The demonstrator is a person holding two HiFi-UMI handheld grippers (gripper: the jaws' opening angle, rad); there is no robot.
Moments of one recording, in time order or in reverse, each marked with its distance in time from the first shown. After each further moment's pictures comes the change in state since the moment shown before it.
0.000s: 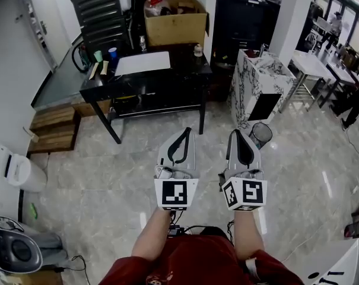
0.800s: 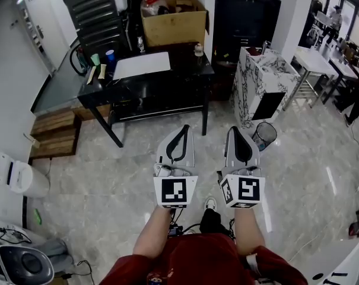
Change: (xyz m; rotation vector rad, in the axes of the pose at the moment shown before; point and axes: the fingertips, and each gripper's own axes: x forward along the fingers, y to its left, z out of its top) left arm 0.048 0.030 -0.021 0.023 -0.033 0.004; right arm 0.055 -0.004 -0.028 -0.056 0.007 -0.011
